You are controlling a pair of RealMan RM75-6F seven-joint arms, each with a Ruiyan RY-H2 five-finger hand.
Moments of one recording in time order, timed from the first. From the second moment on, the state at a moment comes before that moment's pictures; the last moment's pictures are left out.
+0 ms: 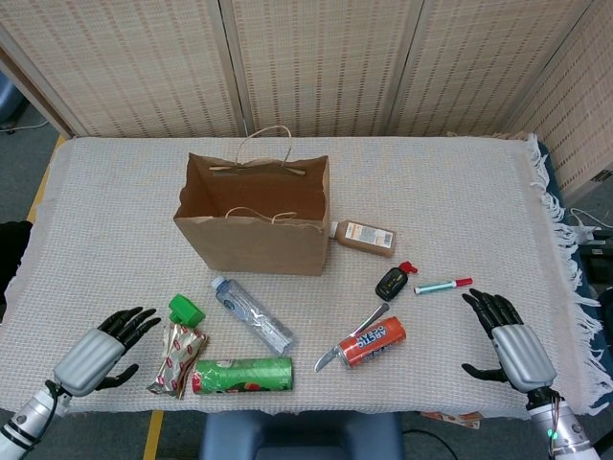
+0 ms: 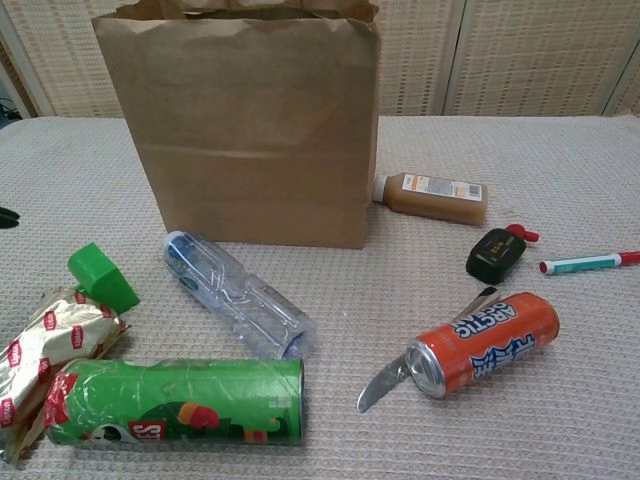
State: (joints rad) left arm -0.31 -1.14 0.15 -1.45 1.84 1.32 -0.12; right arm 0.14 -1.10 -0.05 -1.75 -1.57 1.33 0.04
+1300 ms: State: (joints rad) left arm -0.44 -1.07 0.06 -1.71 1.55 1.09 0.04; right arm 0.14 -1.09 -0.05 -1.77 -1.56 1.31 0.05
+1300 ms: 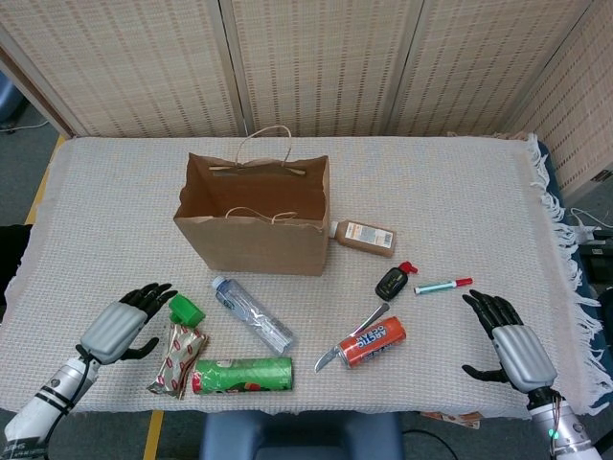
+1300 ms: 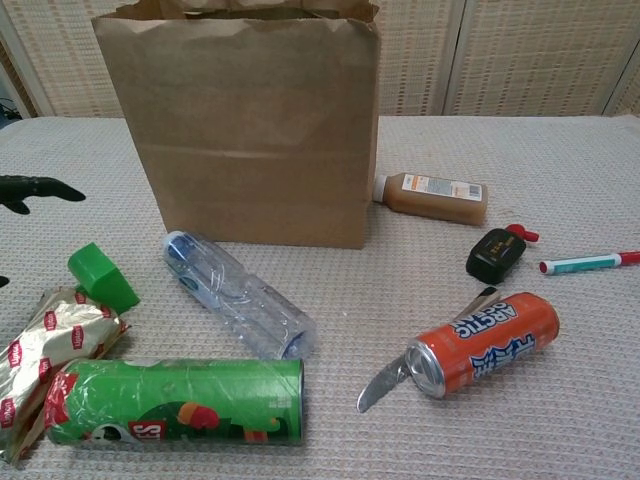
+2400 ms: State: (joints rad) left arm -0.12 -1.29 0.21 -1.59 1.67 1.32 0.20; right arm 0.13 -1.09 -0.06 -1.76 -1.60 1.33 0.06
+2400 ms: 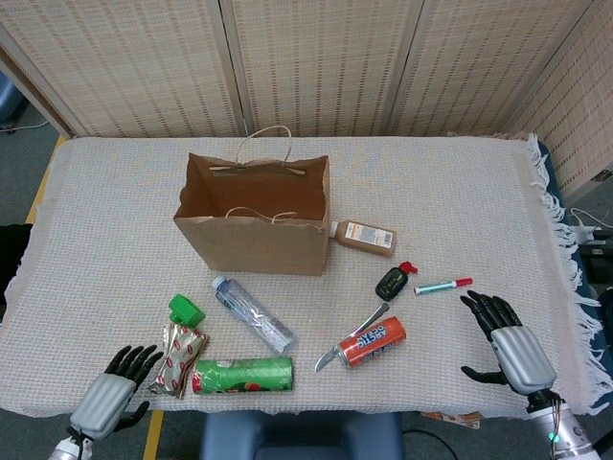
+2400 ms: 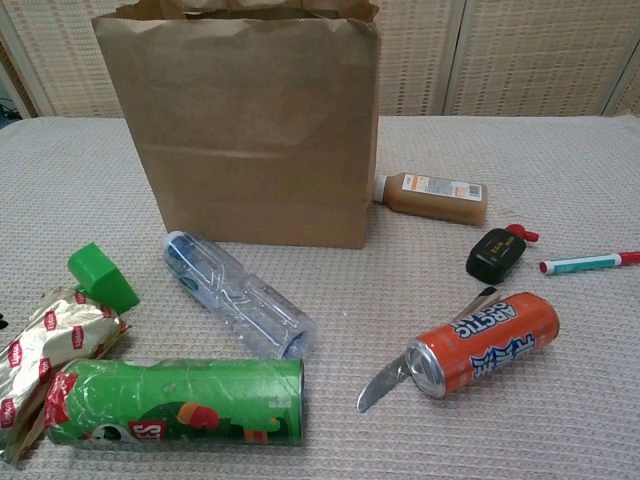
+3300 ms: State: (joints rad) left arm -0.14 -1.44 0.17 -1.43 1.70 1.32 0.14; right arm 0.14 -1.09 -0.05 -1.77 -1.57 1.31 0.05
